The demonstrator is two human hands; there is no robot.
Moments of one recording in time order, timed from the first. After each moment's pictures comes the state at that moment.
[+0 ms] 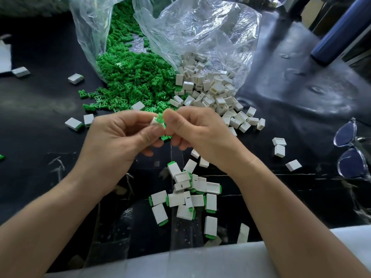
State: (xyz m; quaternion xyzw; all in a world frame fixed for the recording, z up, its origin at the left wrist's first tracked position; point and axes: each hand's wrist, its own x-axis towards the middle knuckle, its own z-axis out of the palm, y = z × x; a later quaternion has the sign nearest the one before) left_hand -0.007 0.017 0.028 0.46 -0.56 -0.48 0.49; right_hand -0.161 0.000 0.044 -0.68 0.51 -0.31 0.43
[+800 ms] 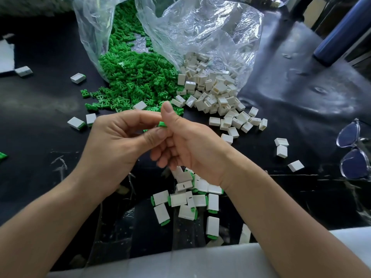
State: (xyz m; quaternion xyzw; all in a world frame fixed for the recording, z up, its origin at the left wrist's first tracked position) left_hand -0.007 0.019 0.029 0.37 -0.56 -0.53 0.52; right_hand -0.143 0.010 0.044 -0.52 0.43 -0.25 0.69
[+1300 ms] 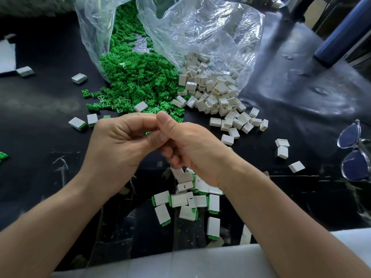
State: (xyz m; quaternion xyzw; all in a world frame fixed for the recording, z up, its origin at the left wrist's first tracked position) left_hand -0.009 0.019 0.025 0.33 -0.61 -0.49 0.53; right_hand -0.140 0.010 0.041 -0.52 0.47 -0.28 0.66
